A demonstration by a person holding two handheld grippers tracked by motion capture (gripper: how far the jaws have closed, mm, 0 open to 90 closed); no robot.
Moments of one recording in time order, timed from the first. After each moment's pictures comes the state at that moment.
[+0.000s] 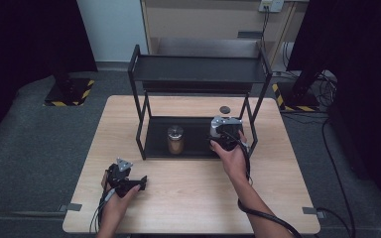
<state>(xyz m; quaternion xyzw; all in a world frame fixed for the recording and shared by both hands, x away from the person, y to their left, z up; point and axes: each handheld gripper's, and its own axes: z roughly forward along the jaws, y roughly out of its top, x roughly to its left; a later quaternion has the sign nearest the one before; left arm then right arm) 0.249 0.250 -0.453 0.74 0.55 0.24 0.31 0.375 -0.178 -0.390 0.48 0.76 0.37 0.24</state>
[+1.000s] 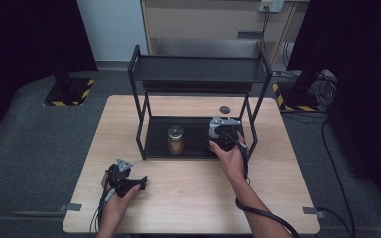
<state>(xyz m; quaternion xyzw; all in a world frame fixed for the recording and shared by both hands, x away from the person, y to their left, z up) 0.248 0.250 -0.453 0.74 0.55 0.24 0.31 0.382 -0.176 -0.404 0.49 0.75 0.37 0.24</state>
